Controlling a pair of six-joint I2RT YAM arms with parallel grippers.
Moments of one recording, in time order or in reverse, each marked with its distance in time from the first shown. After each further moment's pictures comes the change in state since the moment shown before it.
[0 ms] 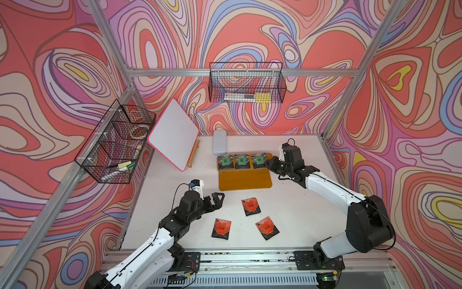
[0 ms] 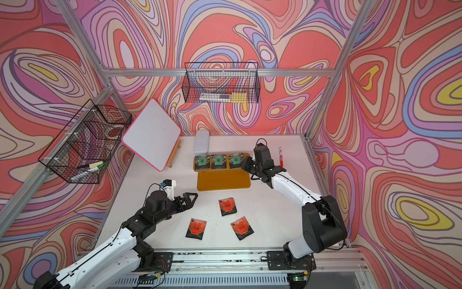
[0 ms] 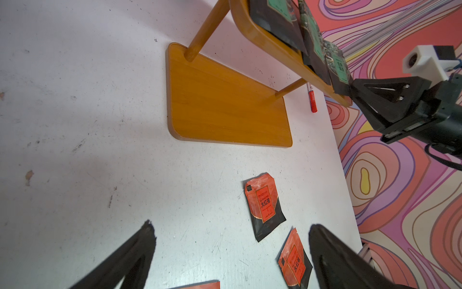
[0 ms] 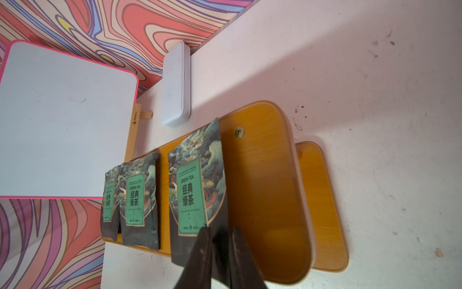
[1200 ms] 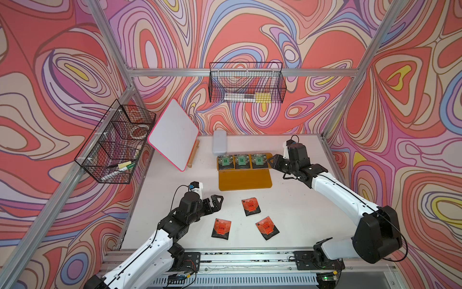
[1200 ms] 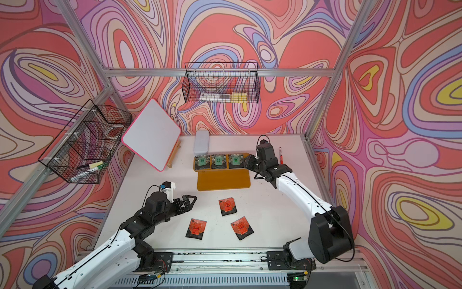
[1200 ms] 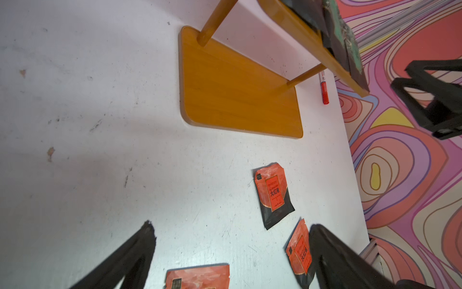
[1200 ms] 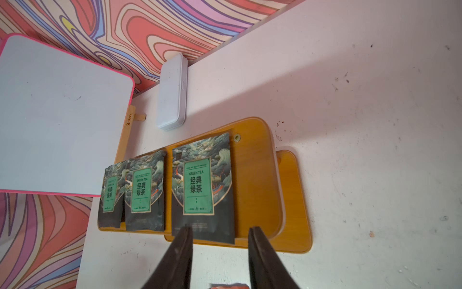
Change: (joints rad) left arm 0.000 -0.034 0.018 -0.146 -0.003 0.001; right arm 0.000 -0.113 0.051 -0.163 0.077 -0.111
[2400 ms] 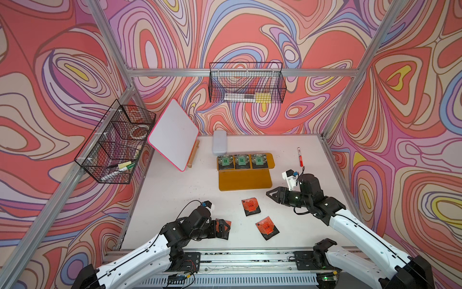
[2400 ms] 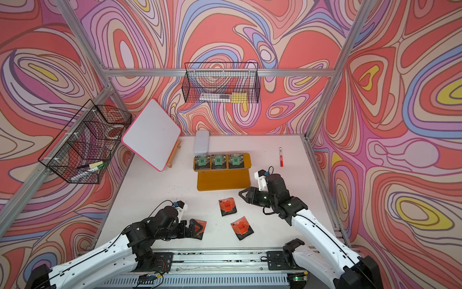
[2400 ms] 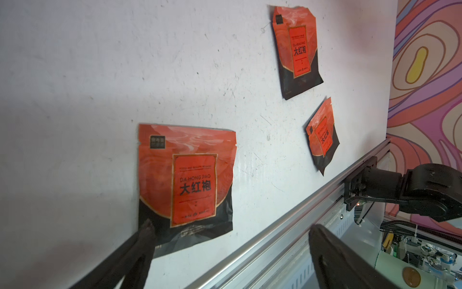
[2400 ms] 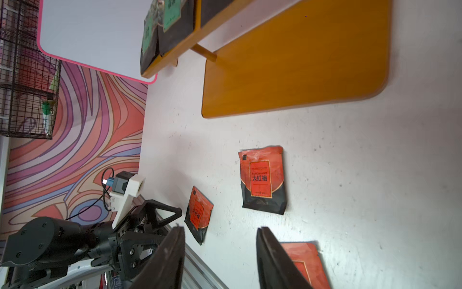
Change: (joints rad) left arm -0.323 -0.034 -0.059 -0.229 0.090 -0.126; right arm 0.106 -0.444 -0.469 -0.024 -0.343 0.093
